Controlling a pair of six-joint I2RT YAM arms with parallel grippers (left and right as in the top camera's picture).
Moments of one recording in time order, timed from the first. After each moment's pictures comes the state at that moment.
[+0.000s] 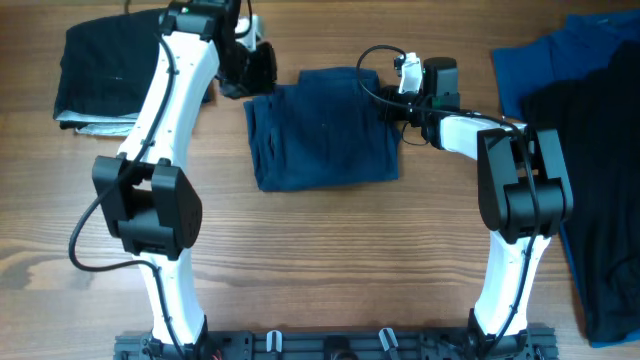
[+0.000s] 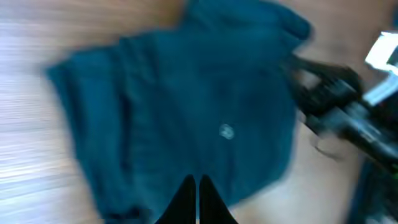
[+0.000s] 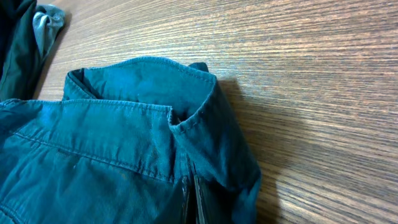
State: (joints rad) left arm -0.19 2.14 2.04 -1.22 0.41 -0.32; right arm 0.14 2.22 1.23 0.25 -0.55 0.26
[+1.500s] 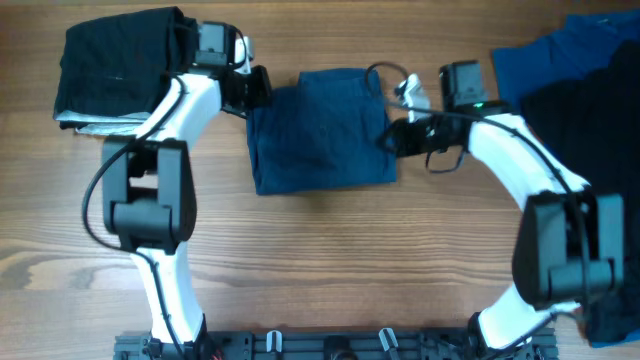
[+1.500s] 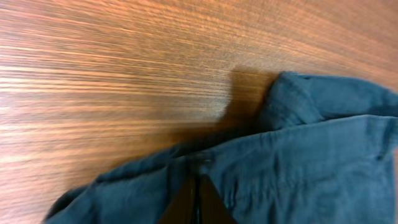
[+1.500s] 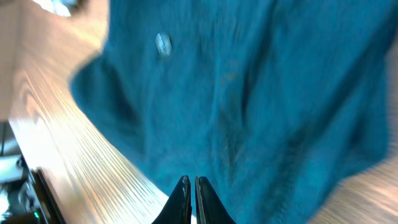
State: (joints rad) left arm -0.14 2.19 1.58 -0.47 0.34 -0.39; right arm 0.15 1.85 1.17 -0.57 -0.70 -0.05
